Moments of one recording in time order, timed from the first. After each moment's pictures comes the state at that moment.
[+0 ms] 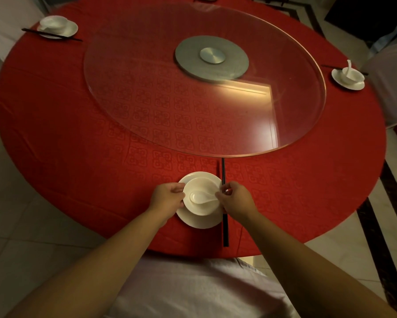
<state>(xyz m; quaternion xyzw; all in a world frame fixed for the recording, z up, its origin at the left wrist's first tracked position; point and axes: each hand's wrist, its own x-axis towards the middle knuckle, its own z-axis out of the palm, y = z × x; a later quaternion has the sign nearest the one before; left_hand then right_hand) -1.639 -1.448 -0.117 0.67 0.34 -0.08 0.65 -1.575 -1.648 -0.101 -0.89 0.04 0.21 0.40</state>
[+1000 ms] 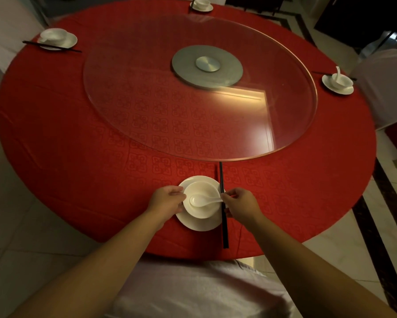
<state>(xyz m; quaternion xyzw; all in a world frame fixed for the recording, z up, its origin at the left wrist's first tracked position) -1.643 -1.441 -0.103 0.67 0.32 -0.10 0.66 -1.583 -1.658 -0.084 -0.87 0.09 0.22 0.44</state>
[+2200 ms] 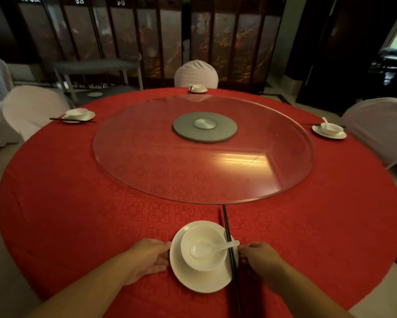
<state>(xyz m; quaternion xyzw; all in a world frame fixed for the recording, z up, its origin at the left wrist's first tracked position) -1.639 -1.399 -0.151 0.67 0.30 -0.19 0.65 -1.574 -1.686 -0.147 -0.79 0.13 0.25 0.55</state>
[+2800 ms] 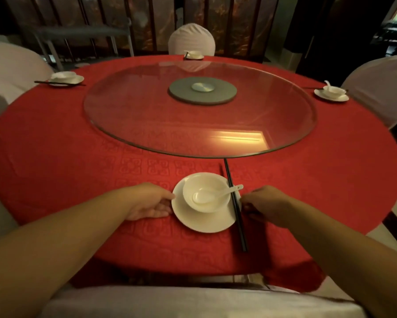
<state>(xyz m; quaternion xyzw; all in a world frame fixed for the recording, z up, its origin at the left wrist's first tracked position) -1.634 -1.403 -0.143 0.70 0.28 -0.22 0.62 -1.575 -1.683 -0.142 -0.82 0.12 0.25 0.51</state>
